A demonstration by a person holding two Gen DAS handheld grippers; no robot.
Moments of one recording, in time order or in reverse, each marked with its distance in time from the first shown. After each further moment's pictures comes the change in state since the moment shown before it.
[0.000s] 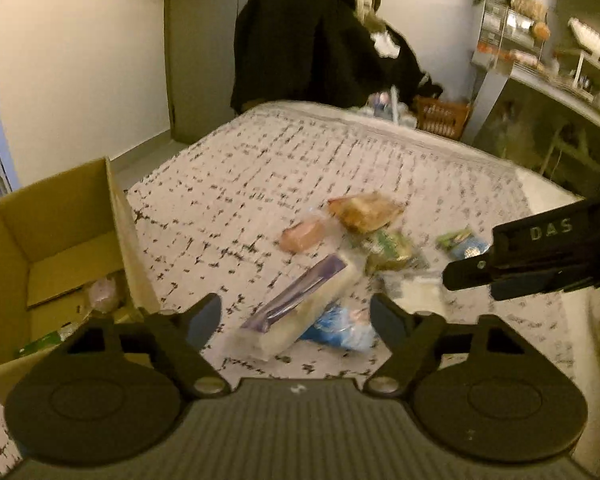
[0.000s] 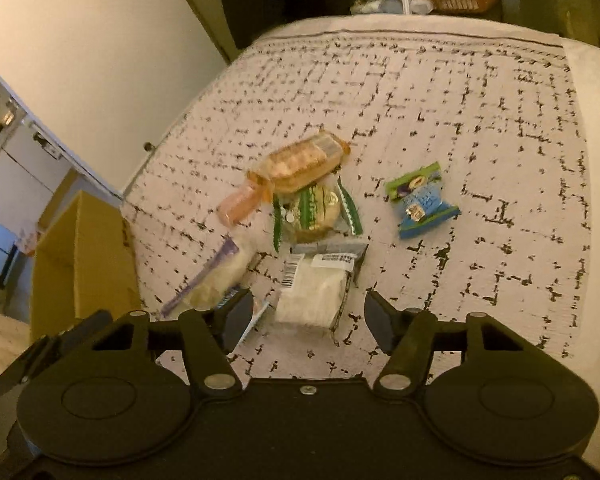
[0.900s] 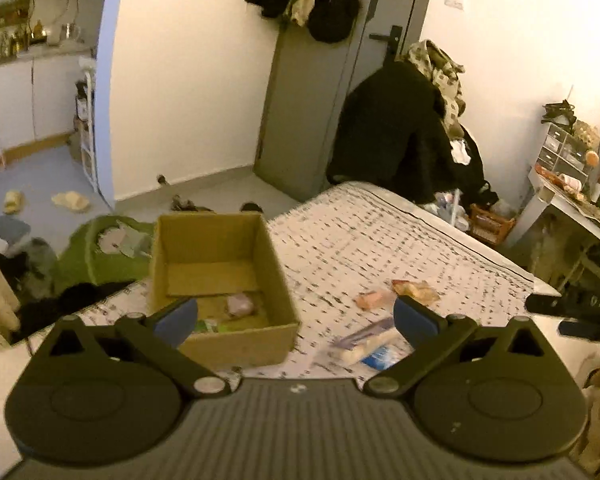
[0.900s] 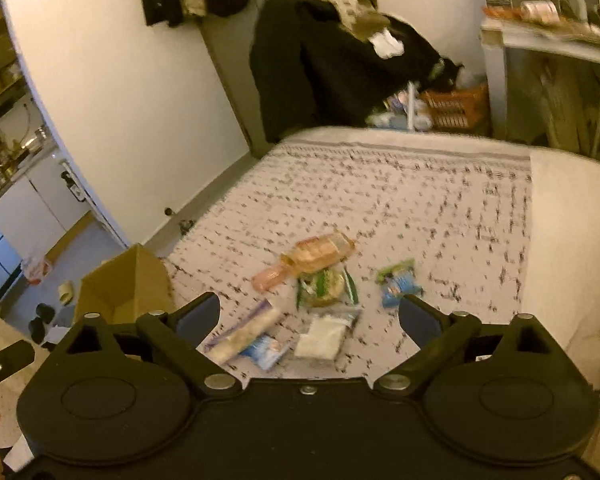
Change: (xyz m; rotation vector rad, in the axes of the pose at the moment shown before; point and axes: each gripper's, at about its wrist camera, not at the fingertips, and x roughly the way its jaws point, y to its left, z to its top) left arm -0.163 0.065 0.010 -0.280 -0.153 0.126; right arm -0.110 0.016 -0.017 -0.089 -0.276 0.000
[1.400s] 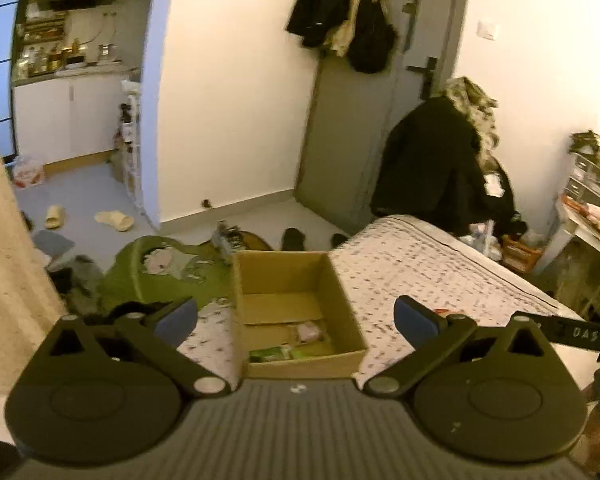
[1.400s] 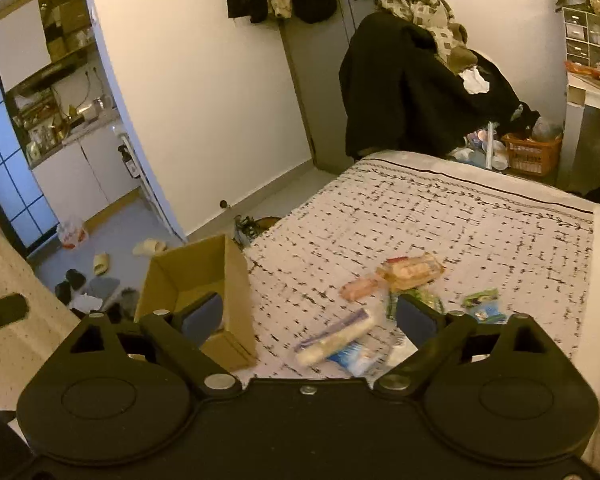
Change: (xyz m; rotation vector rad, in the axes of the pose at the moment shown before) left arm -0.060 0.051 0.029 -0.012 -0.070 0.094; right arm -0.026 0.089 -0.004 -0.179 -0.043 0.113
